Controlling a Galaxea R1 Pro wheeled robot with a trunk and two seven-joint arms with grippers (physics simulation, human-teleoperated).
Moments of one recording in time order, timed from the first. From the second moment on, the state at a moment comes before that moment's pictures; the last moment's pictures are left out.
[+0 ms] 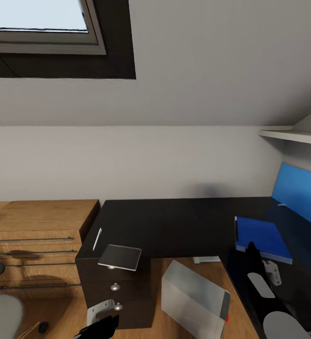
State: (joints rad) left arm -0.04 0.02 -0.25 -1.18 0.61 0.39 0.39; right arm -0.58 -0.07 -0.38 -0.55 -1.14 -0.32 0.10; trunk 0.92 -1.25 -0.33
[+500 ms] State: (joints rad) left arm -0.04 0.02 -0.25 -1.18 0.61 0.39 0.39; right arm -0.58 -0.07 -0.39 -0.56 -1.20 -0.32 0.11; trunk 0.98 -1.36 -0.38
